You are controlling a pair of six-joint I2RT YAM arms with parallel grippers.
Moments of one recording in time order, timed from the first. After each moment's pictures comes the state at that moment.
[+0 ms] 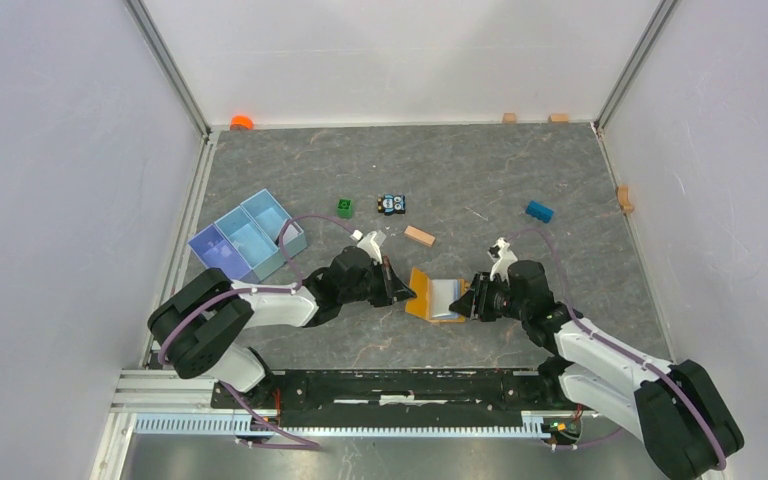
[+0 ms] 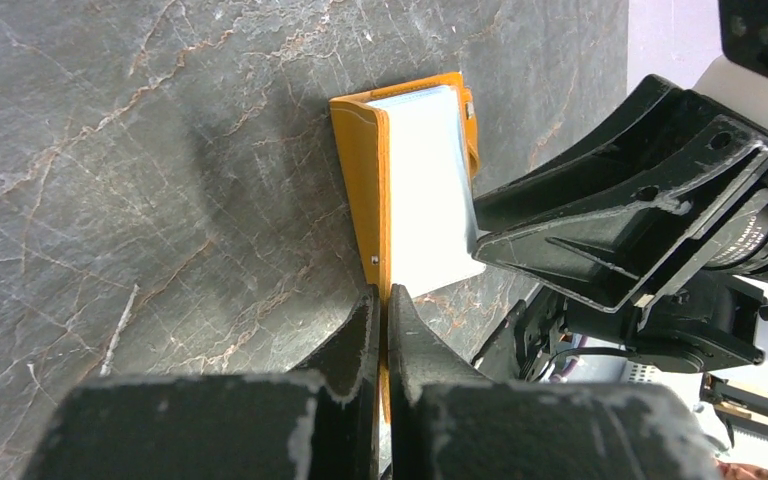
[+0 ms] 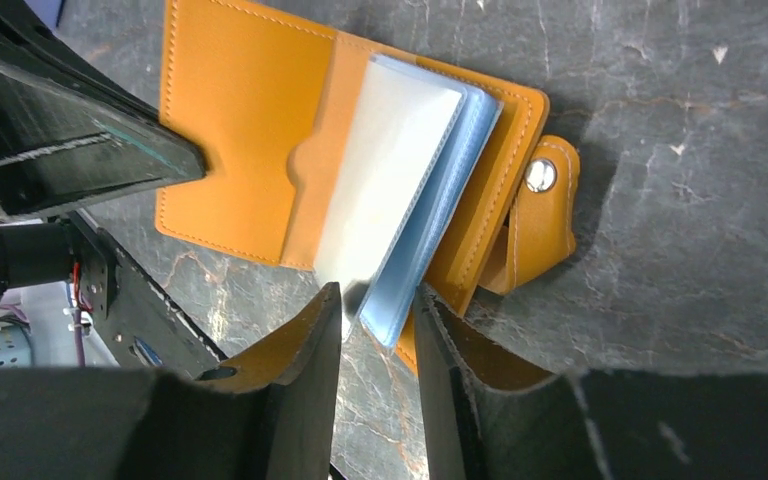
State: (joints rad) left arm -0.84 1.50 0.50 0.48 0.21 -0.94; right arm 0.46 0.95 0.19 0.11 -0.39 0.61
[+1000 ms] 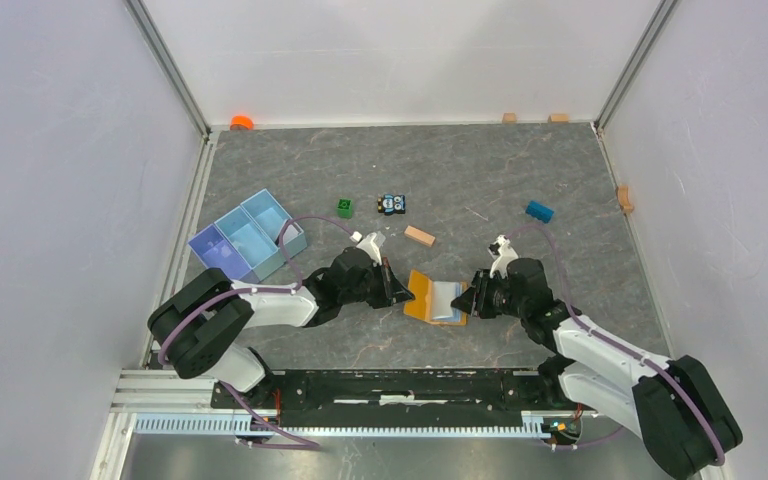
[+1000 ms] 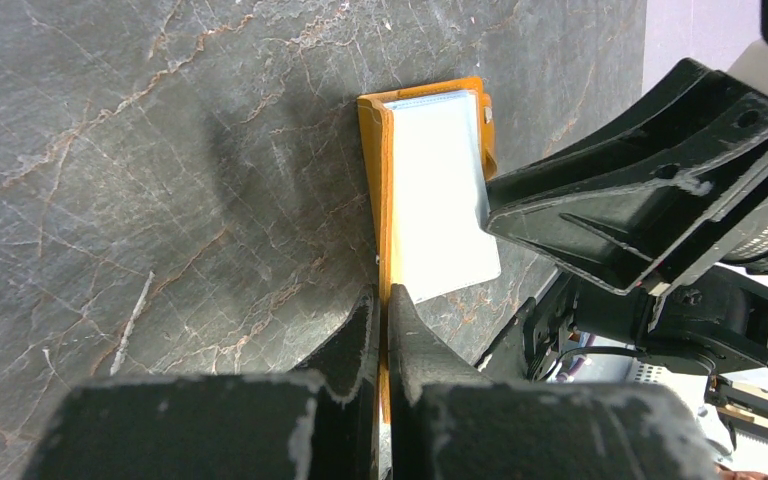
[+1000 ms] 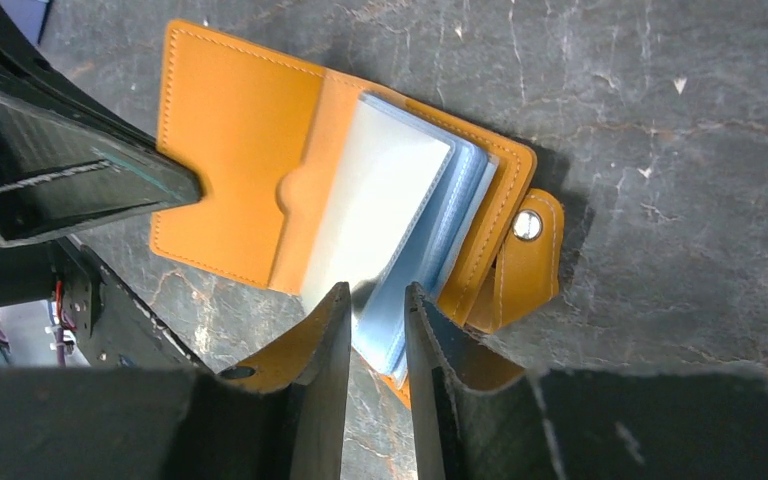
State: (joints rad) left arm -0.84 1.50 0.50 0.45 0.21 -0.94; right arm 0.46 0.97 0.21 0.12 -0.35 0.59
